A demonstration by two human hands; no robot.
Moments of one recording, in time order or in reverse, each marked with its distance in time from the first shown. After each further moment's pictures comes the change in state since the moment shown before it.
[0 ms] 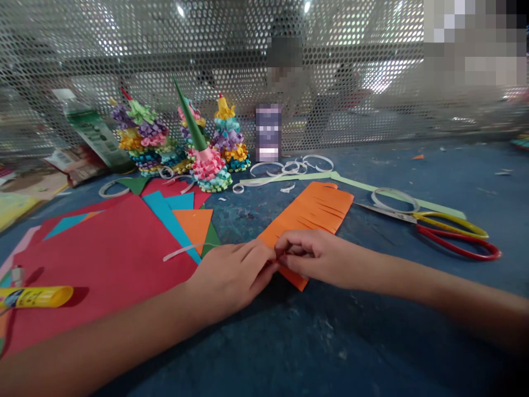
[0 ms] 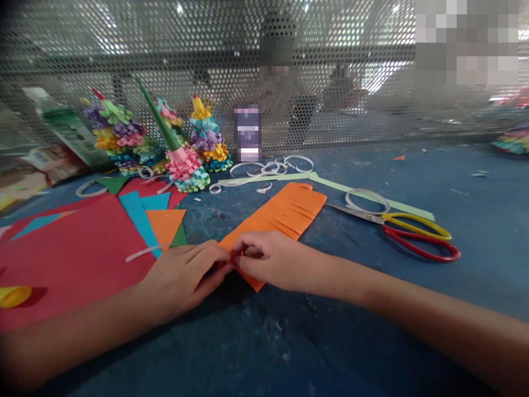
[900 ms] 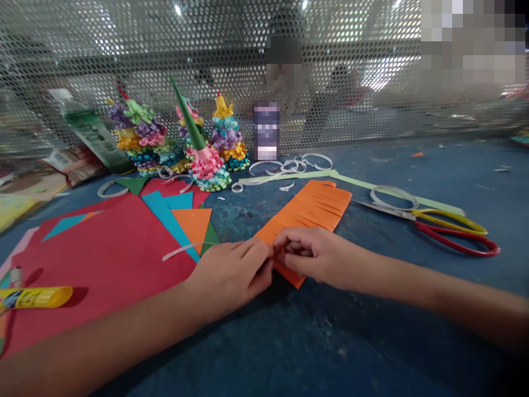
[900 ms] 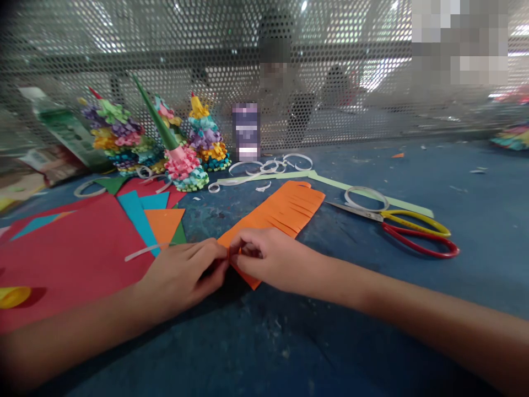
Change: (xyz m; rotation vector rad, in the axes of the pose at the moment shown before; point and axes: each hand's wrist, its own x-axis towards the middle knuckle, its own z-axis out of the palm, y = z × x) left_hand 0.002 0.001 0.002 0.045 -0.012 -0.048; right_hand -0.001 -0.003 0.006 0.005 0.069 -0.028
